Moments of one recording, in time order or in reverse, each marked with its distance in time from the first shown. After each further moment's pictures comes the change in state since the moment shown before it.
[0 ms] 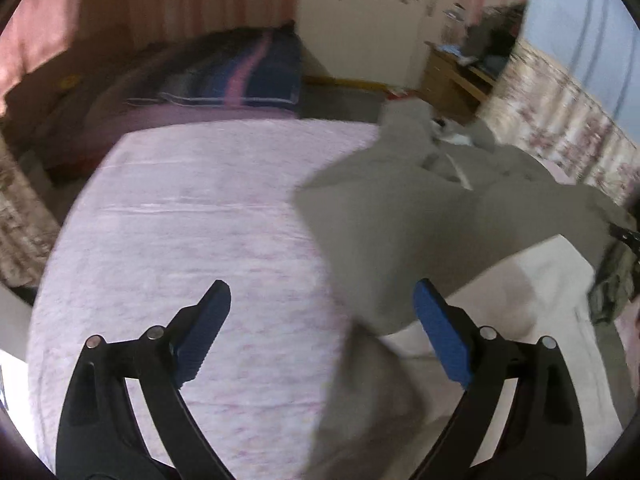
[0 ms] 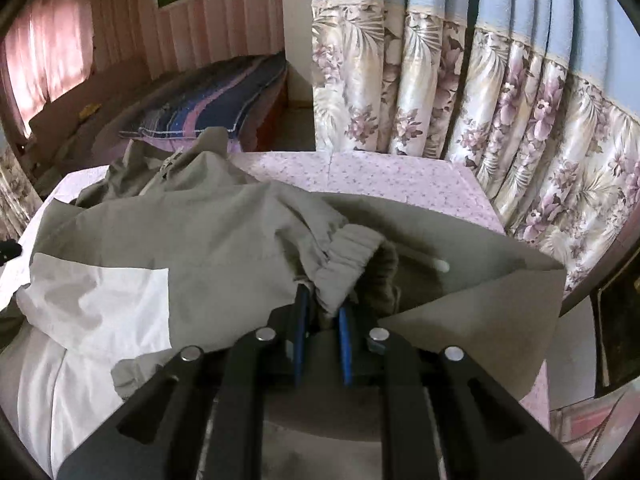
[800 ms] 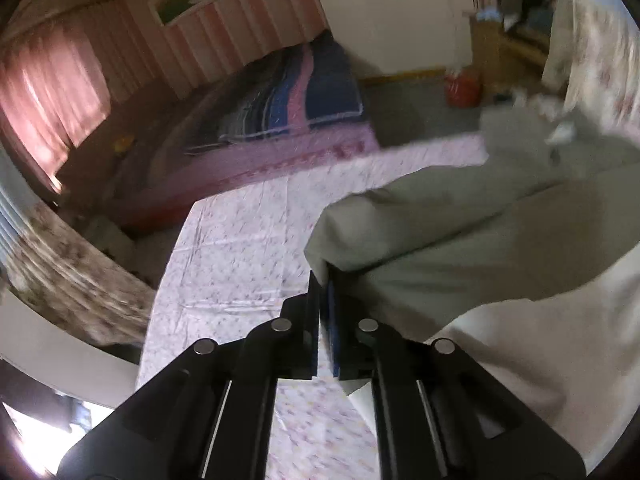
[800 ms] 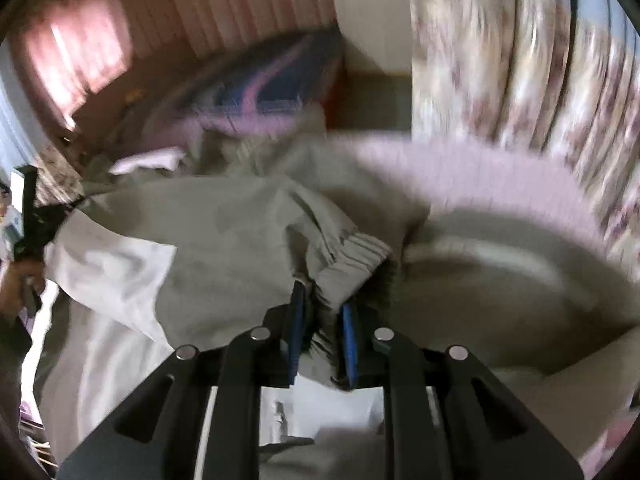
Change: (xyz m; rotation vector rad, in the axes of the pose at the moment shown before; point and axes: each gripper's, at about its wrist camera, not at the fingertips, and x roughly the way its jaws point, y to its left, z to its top) left arm 0.053 0.041 0.063 0.203 0.001 0.391; right arm 0.050 0.081 0.029 -0.007 0.166 0.214
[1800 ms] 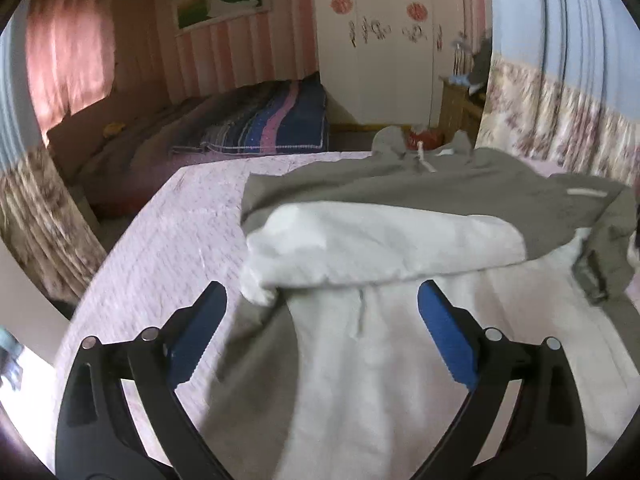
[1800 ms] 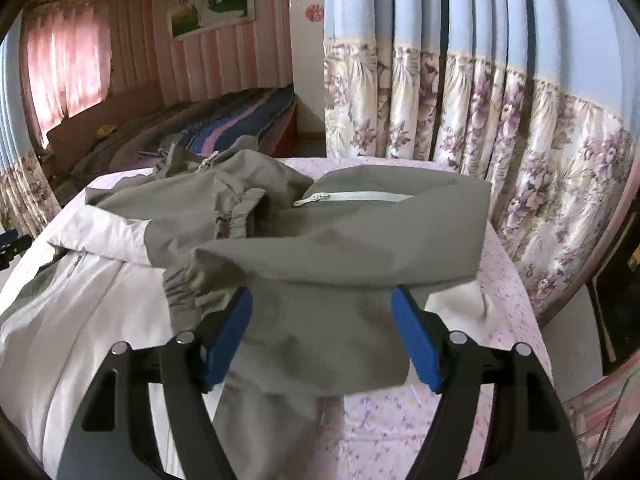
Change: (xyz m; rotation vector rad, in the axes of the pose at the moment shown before) left arm -0.184 -0.061 -0.149 -0.229 -0.212 -0.190; right arm -0.129 -0.043 -0.134 -0.026 -0.309 -0.198
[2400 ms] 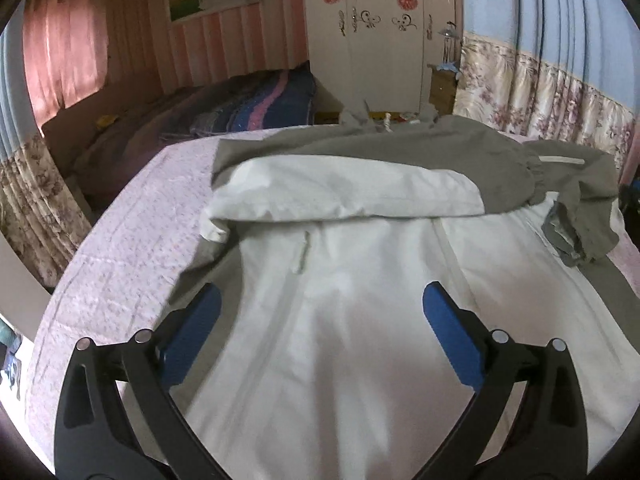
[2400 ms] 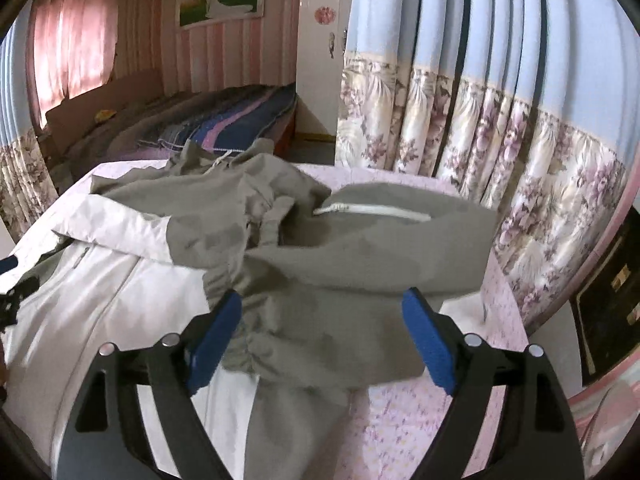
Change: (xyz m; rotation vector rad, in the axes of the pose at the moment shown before) left arm -0.017 -0.046 -0.034 0.026 0.057 -0.027; right arm -0.015 0.036 0.014 -0.063 0.005 -0.044
